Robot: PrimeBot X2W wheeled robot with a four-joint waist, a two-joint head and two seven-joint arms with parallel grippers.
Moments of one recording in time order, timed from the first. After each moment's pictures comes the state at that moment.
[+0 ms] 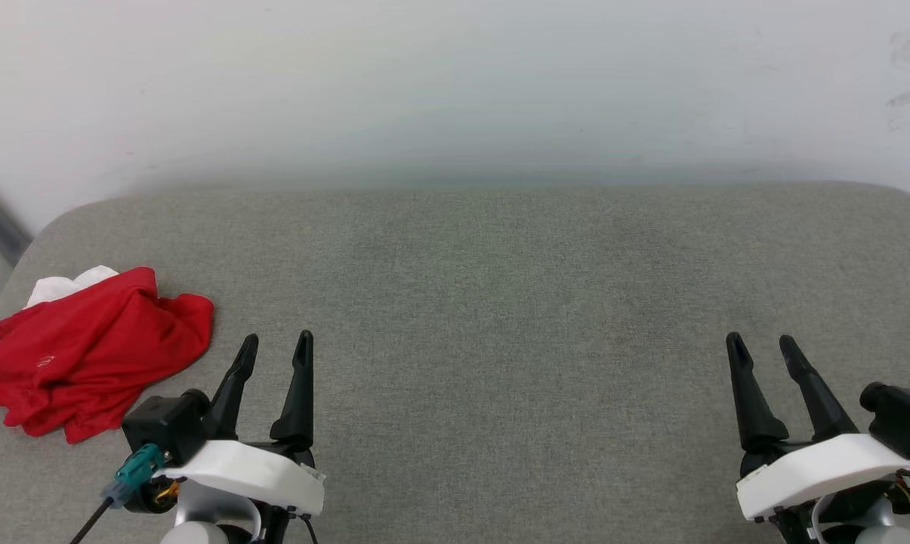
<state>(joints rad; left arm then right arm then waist) -0.07 0.11 -0.09 0.08 -0.43 -0.10 -0.16 -0.01 -0.05 -0.03 -0.01 0.36 0.13 0.01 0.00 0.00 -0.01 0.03</state>
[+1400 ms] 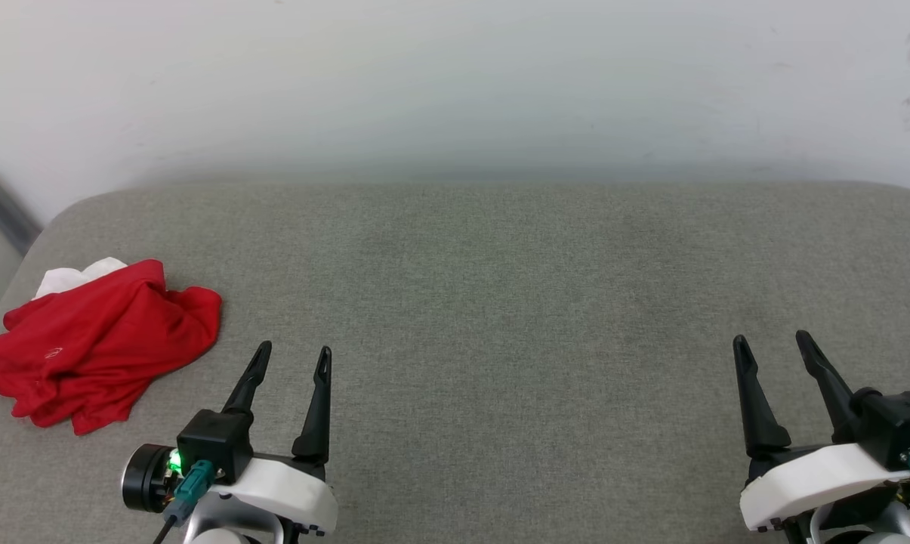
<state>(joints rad) -0.06 0.09 -0.09 0.15 -0.14 -0.10 -0.25 0.02 -0.05 -0.04 -0.06 0.11 0.13 -0.01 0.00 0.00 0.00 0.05</state>
